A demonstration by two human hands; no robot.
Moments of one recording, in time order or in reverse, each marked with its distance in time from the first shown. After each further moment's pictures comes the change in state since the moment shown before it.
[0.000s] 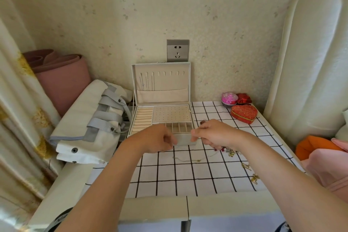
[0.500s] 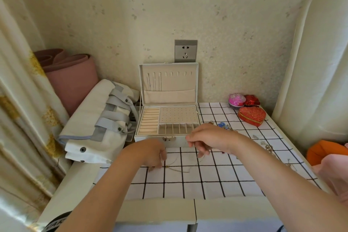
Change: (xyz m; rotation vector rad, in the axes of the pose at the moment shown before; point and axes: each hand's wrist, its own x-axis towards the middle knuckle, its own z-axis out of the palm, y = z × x) left_hand -0.018 -0.027 0.008 0.279 -0.166 -0.230; right_hand 0.013 -0.018 0.024 0.138 -0.197 -0.066
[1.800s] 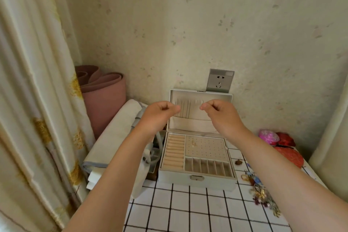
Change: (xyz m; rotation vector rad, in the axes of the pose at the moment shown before) left_hand -0.006 -0.039 -0.138 -1.066 0.708 0.192; right_hand 0.088 -0.121 -0.025 -0.022 0.706 -0.382
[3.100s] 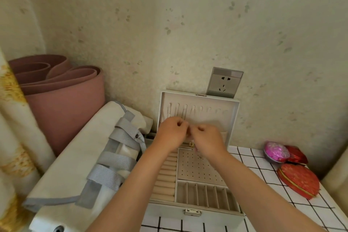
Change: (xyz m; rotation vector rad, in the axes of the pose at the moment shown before) left_hand 0.100 -0.072 0.074 0.303 0.012 -0.001; right_hand 0.051 0.075 0.060 -0.124 -0.029 0.276
